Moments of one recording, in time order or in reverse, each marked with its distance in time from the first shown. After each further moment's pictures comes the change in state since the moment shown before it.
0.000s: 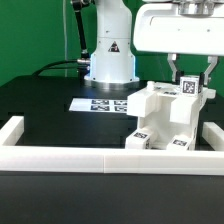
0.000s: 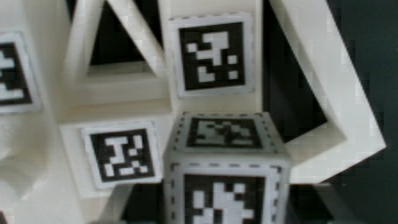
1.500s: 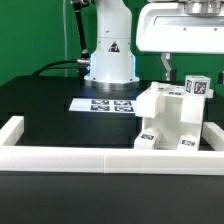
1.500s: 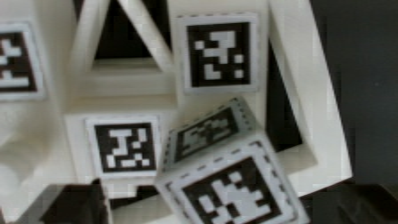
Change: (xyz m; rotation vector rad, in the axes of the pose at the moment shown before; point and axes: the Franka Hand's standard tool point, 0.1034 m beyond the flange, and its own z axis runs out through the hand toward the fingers) arm -0.006 -0.007 -0.002 0.014 -0.002 -0.224
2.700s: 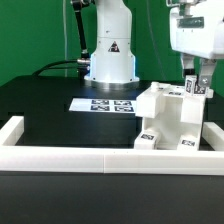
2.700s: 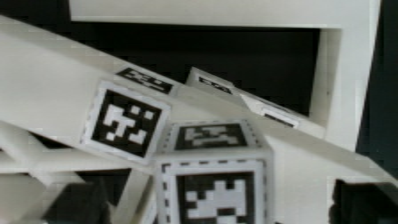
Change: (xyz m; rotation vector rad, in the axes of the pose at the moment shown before) arm -0.002 0.000 0.000 0.011 -0.054 1.103
